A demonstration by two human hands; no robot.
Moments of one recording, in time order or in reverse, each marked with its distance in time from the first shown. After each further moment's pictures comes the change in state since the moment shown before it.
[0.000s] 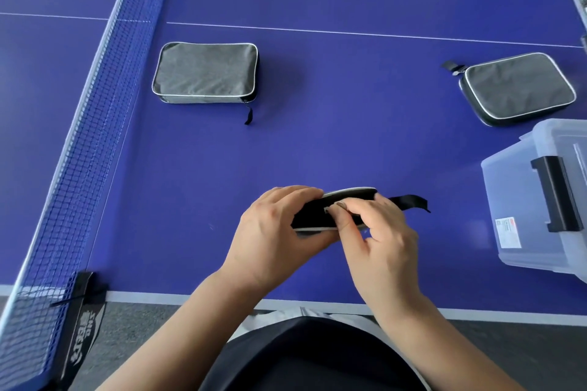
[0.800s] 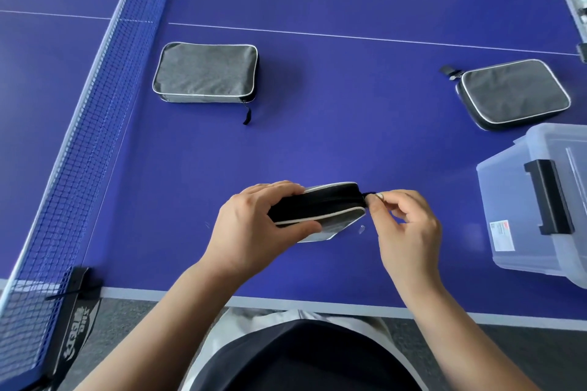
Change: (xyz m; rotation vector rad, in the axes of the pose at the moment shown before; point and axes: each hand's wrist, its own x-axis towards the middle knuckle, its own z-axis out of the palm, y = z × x) left_hand 0.000 -0.011 -0.012 -0.016 -0.072 -0.148; right_hand 0.005 0.050 -0.019 0.008 0.049 0.362
